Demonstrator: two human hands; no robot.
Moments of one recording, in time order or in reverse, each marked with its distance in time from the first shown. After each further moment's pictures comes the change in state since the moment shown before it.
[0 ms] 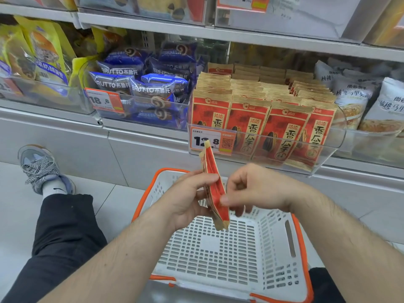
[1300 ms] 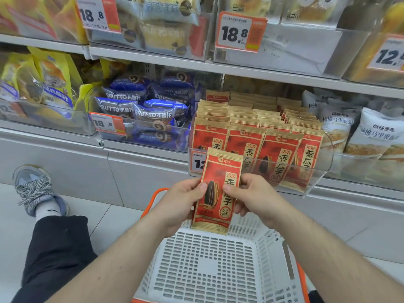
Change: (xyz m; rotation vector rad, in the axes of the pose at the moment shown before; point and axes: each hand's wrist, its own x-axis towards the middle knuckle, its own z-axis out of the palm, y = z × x) left_hand -0.005 0.031 -0.012 0.355 -0.012 0.172; right_hand 0.021 0.009 0.004 0.414 0.410 0.047
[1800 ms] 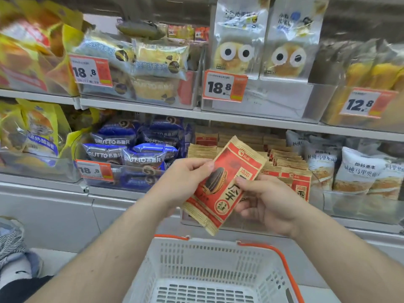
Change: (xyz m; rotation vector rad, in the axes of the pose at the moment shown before) left_hand 0.042 0.124 -0.004 0.269 0.038 0.290; right_hand 0.004 -0.087 -0.039 0.457 0.012 -0.001
